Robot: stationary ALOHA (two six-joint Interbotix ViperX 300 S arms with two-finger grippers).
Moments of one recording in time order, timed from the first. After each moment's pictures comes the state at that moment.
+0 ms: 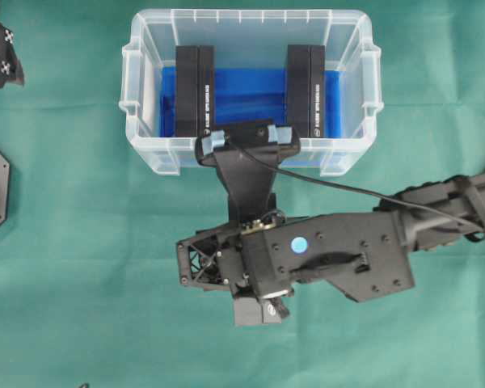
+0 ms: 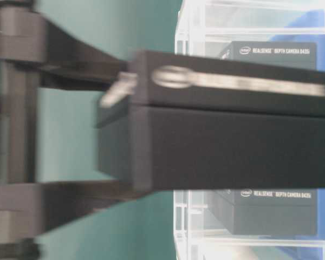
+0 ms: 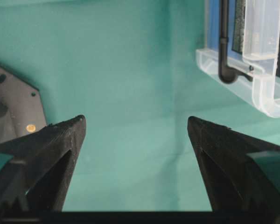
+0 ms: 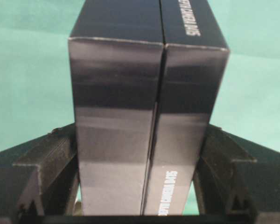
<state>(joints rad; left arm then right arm) 0.41 -0.73 0.53 0.08 1.42 -1.11 0.25 0.40 -0.49 -0.13 1.59 1.86</state>
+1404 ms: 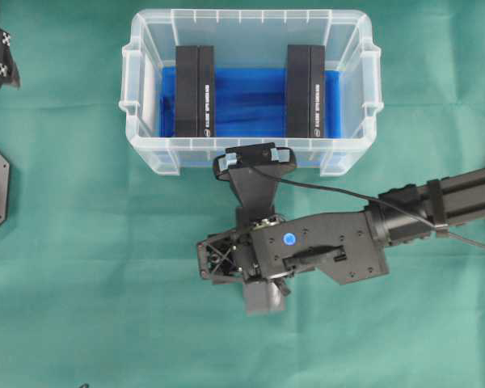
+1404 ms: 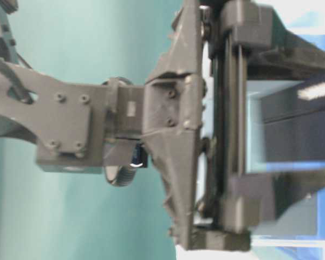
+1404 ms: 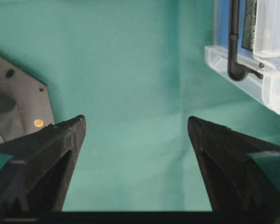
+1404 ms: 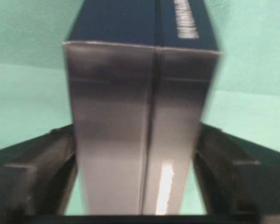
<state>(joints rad) 0.41 -0.73 0.53 0.08 1.44 -1.11 0.22 0.40 -0.14 -0.09 1.20 1.86</state>
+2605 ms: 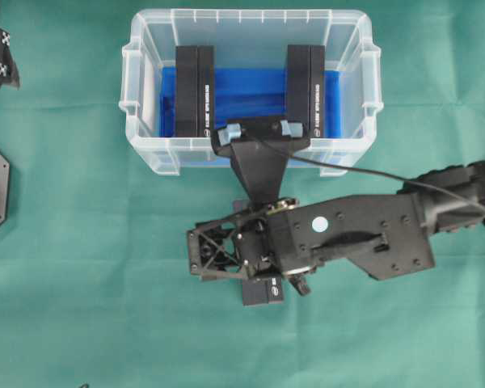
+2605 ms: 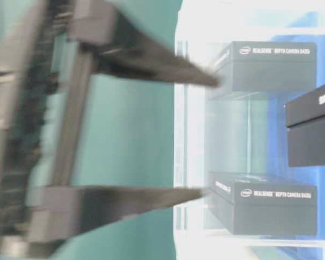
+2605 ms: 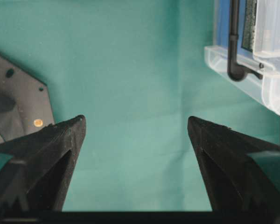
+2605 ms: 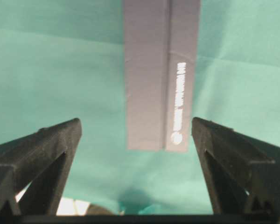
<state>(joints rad) 0.41 -0.73 0.53 0.08 1.44 -1.12 0.23 0.31 -0.33 -0.12 1.40 1.86</state>
